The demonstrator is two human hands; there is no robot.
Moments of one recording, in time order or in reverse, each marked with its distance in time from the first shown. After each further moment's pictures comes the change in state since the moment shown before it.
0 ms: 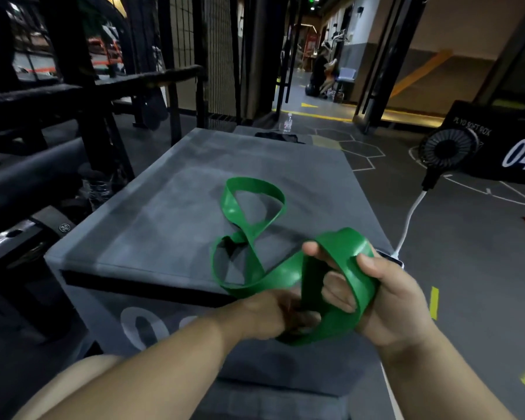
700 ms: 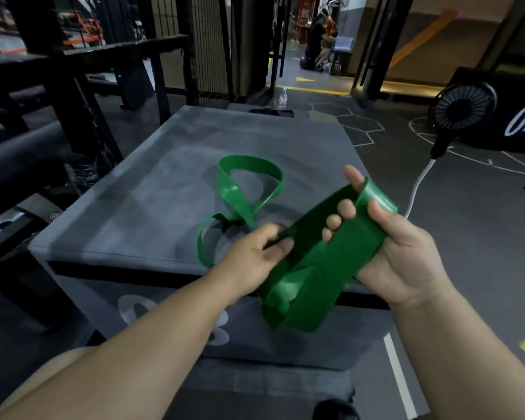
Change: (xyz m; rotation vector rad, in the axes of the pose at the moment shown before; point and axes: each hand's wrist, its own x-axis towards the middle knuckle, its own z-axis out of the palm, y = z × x) left_hand 0.014 -0.013 -0.028 -0.166 0.430 0.034; right_hand 0.017 -0.005 -0.027 0.086 0.059 -0.073
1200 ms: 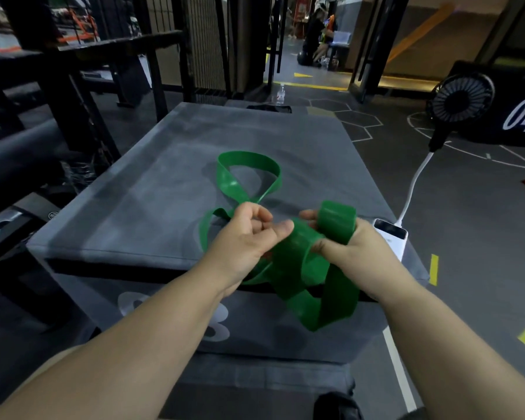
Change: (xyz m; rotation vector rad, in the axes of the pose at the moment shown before) left_hand -0.005 0.009 -0.005 -0.348 0.083 0.004; right_hand 0.001 0.021 0.002 -1.130 0.301 -0.026
